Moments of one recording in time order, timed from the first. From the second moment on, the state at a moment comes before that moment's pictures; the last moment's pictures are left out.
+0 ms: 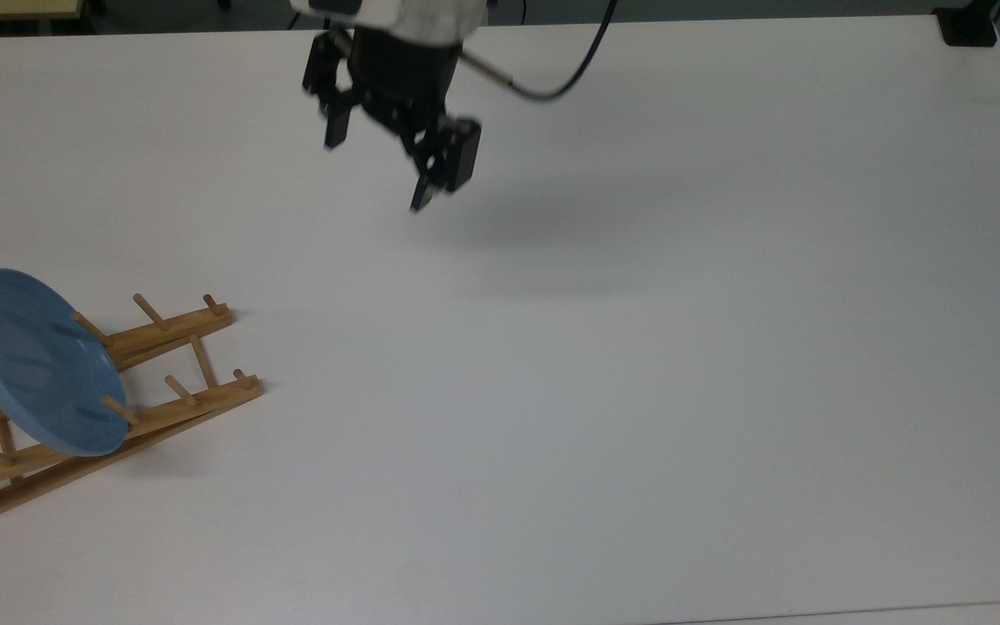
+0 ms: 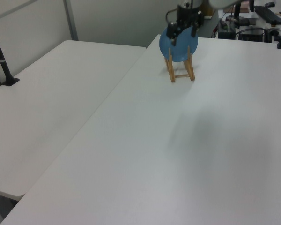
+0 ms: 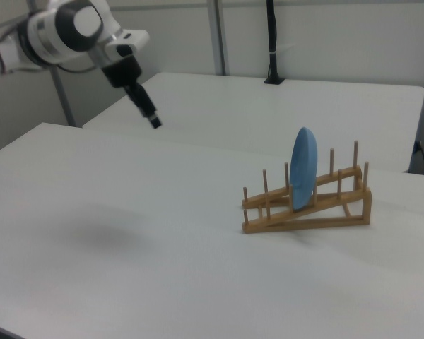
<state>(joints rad) -0.04 0.21 0.18 -1.47 -0.31 1.81 0.79</state>
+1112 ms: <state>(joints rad) -0.07 0.02 -0.07 -1.57 0.01 1.75 -0.04</state>
